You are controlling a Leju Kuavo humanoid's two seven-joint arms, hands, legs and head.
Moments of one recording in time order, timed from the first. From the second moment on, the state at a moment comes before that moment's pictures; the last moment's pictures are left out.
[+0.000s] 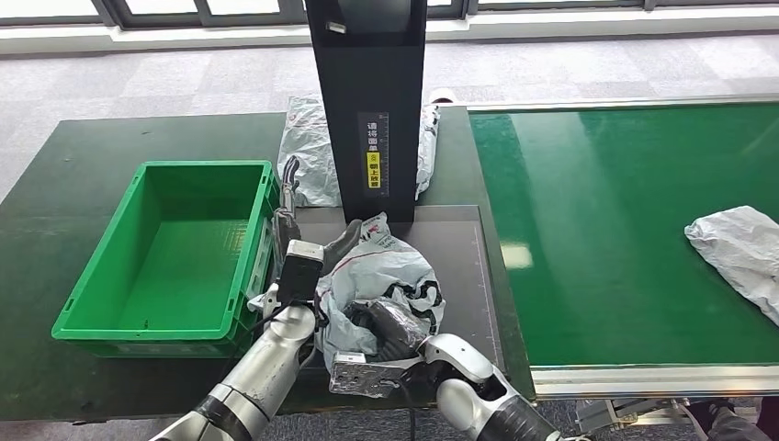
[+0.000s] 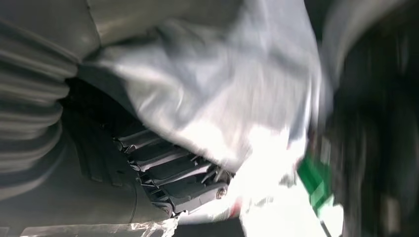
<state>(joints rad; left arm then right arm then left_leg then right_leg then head) -0.47 -0.25 -0.37 -0.87 -0.10 0.62 -0.65 -0.35 0.03 0.79 -1.10 0.57 -0.02 -0.16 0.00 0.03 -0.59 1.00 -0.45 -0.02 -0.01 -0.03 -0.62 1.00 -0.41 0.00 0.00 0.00</state>
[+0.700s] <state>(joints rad) -0.49 -0.16 -0.45 -0.77 -0.44 0.46 -0.40 -0.17 0.05 0.33 -1.39 0.23 -0.42 -0.52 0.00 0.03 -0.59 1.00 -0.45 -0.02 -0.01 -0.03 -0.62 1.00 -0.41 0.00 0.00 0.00</state>
